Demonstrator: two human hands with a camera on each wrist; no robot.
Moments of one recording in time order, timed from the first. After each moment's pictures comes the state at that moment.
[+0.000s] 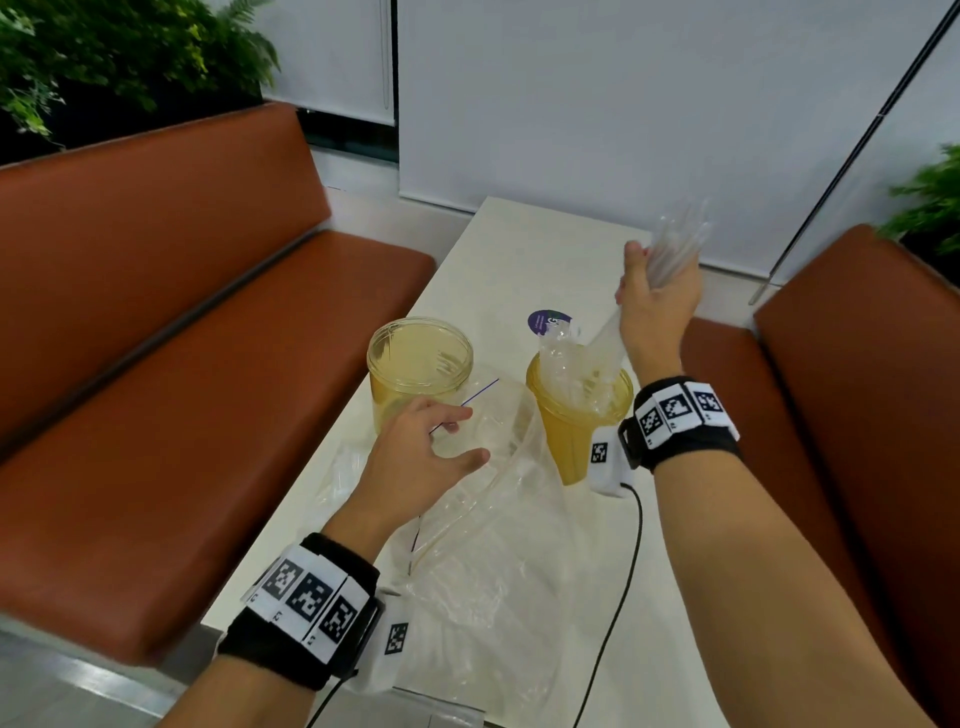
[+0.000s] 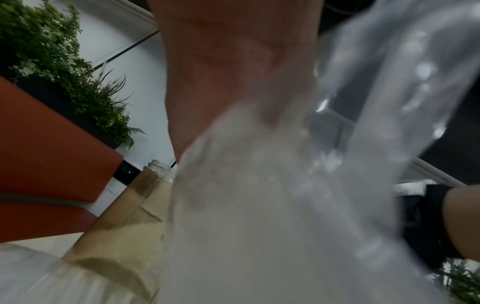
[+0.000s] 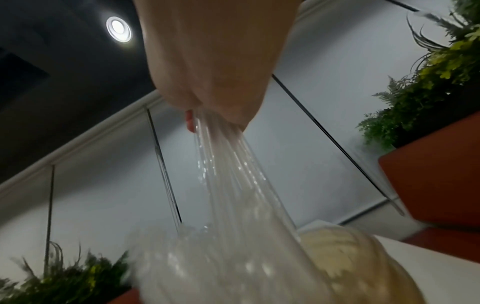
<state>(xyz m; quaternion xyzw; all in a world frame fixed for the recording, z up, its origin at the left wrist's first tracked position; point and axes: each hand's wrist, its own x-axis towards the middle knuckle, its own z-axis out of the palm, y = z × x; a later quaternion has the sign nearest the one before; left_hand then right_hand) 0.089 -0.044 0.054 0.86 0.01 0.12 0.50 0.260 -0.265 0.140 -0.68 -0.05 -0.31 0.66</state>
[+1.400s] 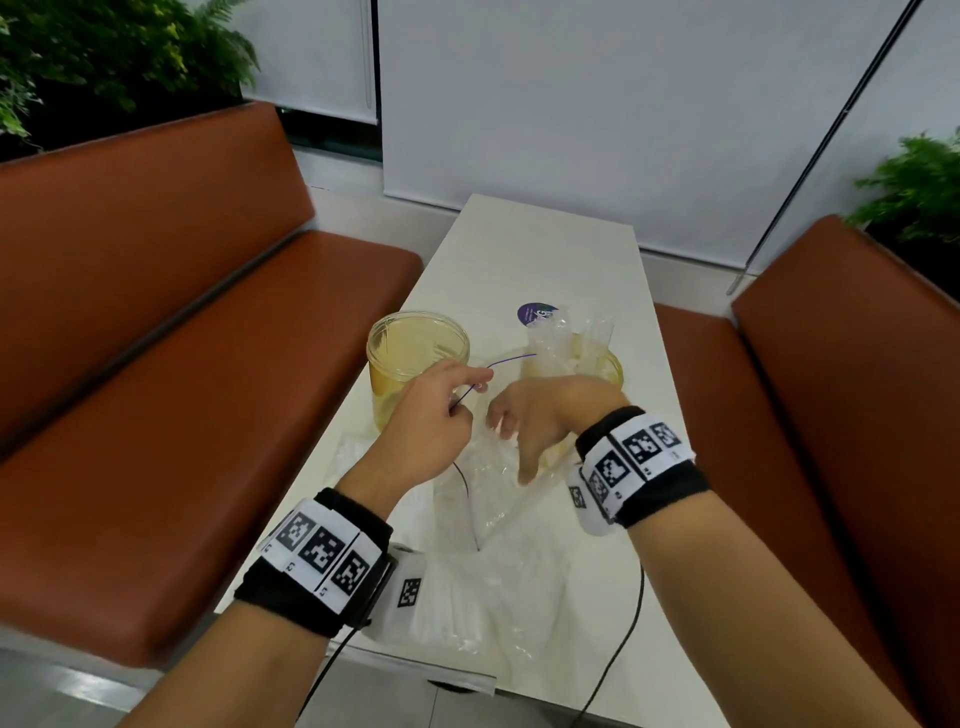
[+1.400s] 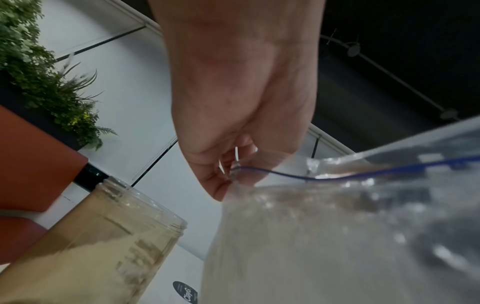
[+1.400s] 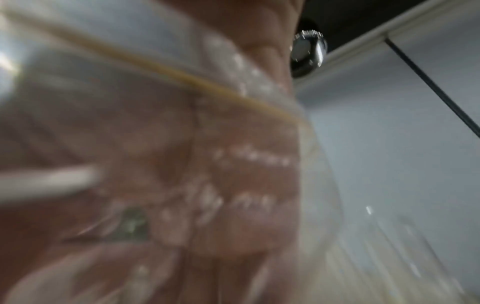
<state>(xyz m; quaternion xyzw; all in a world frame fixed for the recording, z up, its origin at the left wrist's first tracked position) 0.092 -0.047 0.086 0.86 -0.09 0.12 0.49 0.159 -0.194 0.133 -0.92 -0.22 0.32 -0.04</state>
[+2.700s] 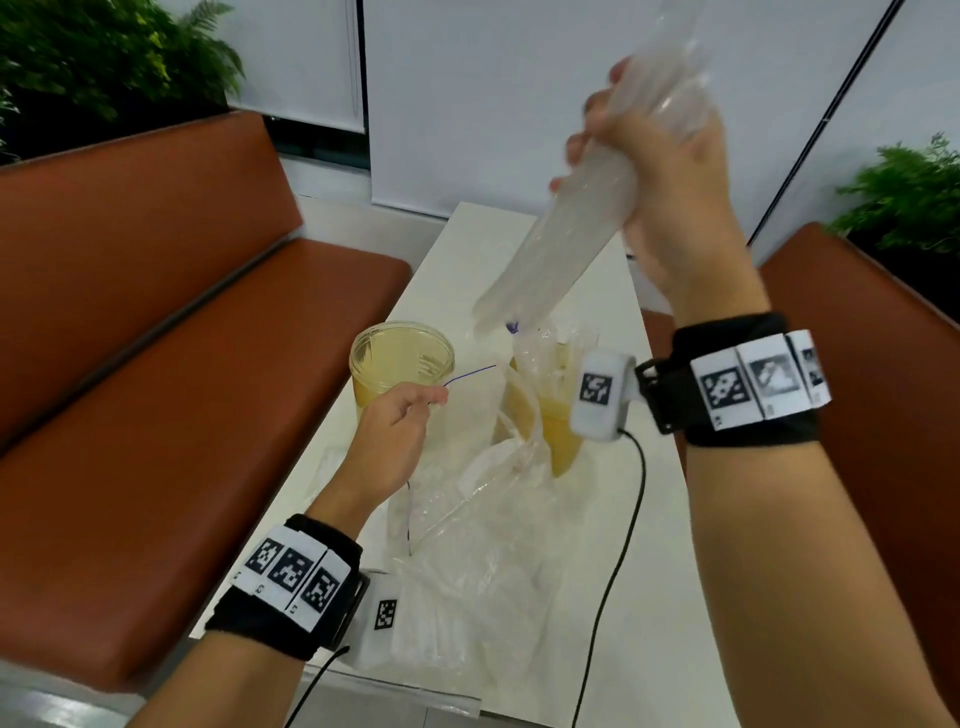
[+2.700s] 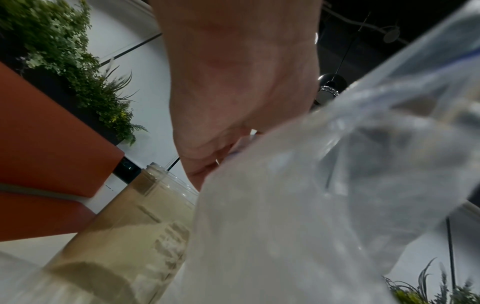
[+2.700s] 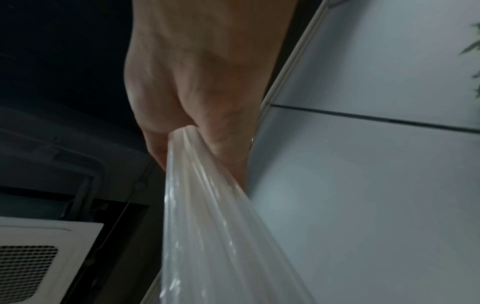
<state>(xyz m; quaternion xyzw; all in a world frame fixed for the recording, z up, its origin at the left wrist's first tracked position) 0.087 -0.043 0.086 0.78 0.07 0.08 0.62 0.156 -0.230 0.287 -0.60 -0.27 -0.12 0.74</state>
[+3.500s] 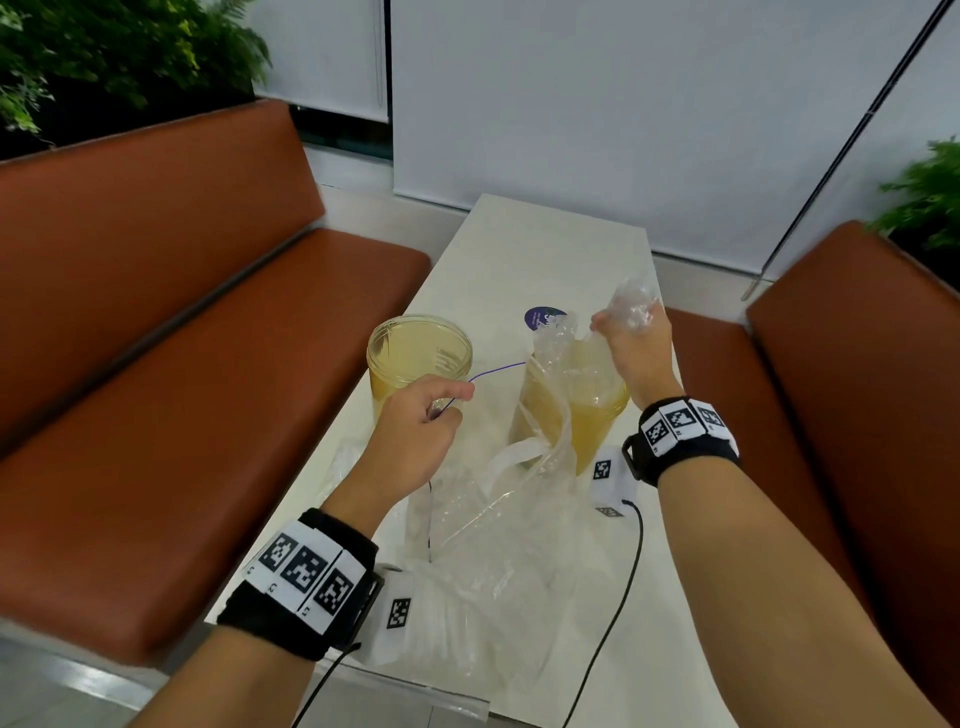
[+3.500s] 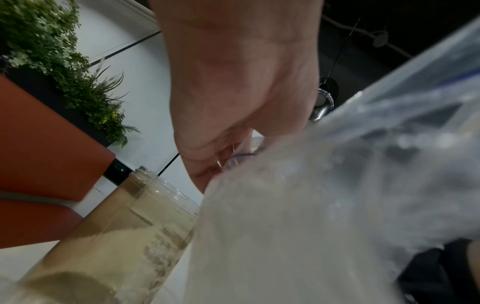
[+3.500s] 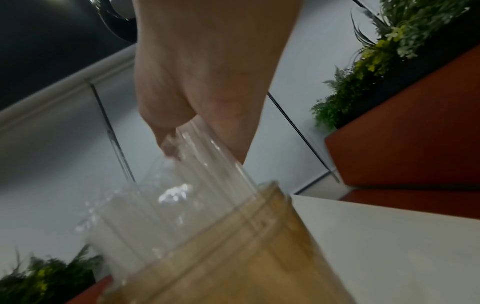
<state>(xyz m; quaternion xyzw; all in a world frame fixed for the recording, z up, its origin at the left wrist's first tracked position) 0.083 -0.049 0.098 0.79 0.05 0.09 0.61 0.253 -0.283 0.100 -0.79 0.04 -0.15 0.59</state>
